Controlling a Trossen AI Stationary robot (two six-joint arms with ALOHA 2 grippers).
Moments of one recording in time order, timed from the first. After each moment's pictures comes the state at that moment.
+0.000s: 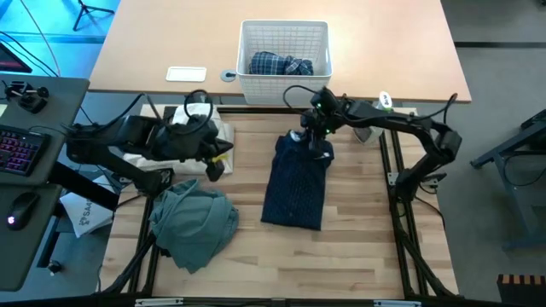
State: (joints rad) left arm -0.17 1.27 1.64 -1.09 -0.51 -0.49; right arm -0.54 1.59 1.18 -0.49 -0.49 -0.29
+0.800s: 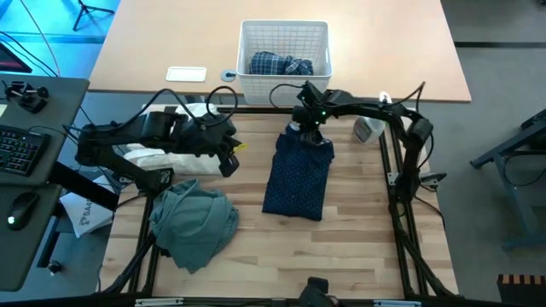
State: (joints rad) left arm -0.04 1.36 1.64 -1.10 -0.38 -0.41; right arm -0.62 1.88 1.42 -0.67 -0.24 -0.45
